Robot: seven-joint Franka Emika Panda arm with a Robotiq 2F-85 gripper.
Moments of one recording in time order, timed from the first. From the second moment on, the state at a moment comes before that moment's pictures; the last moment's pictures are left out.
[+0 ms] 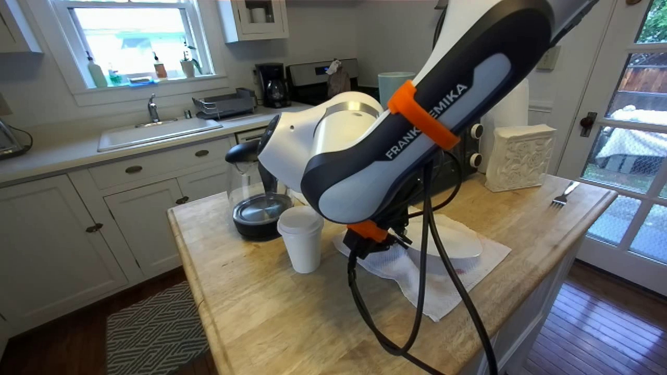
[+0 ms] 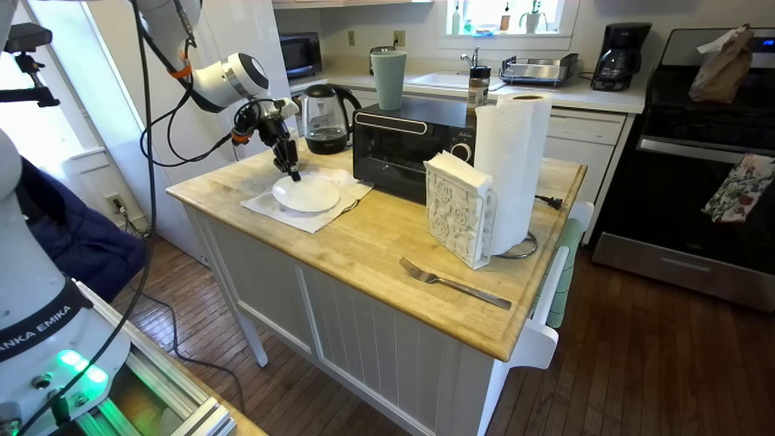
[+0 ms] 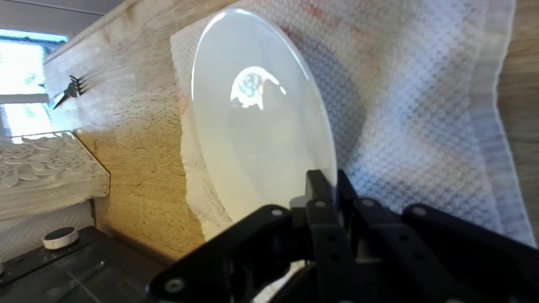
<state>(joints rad) 0.36 0.74 0.03 -1.58 -0.56 1.74 0.90</state>
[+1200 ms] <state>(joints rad) 0.39 0.71 0.03 -1.60 -0.62 1.69 0.89</state>
